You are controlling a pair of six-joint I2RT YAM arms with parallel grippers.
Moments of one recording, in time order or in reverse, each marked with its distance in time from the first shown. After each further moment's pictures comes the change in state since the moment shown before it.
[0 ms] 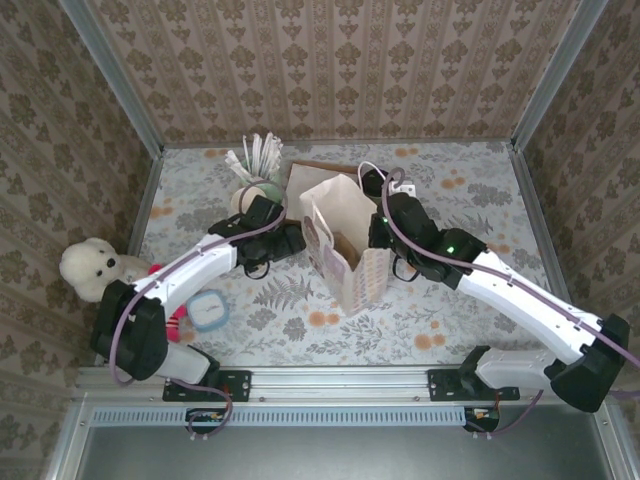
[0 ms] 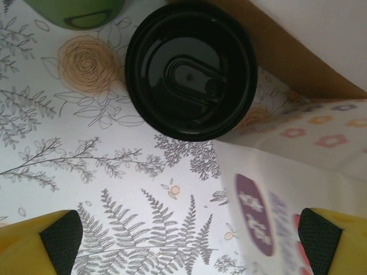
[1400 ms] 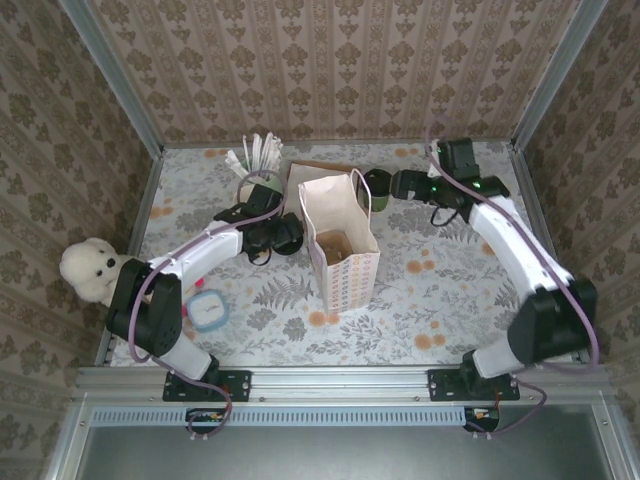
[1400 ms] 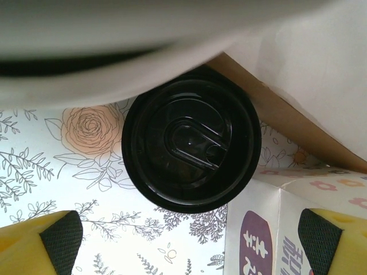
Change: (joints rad) left arm 0.068 0.124 0.055 0.071 -0.029 -0.012; right arm -0.578 0.319 0.206 -0.034 -0.512 -0.272
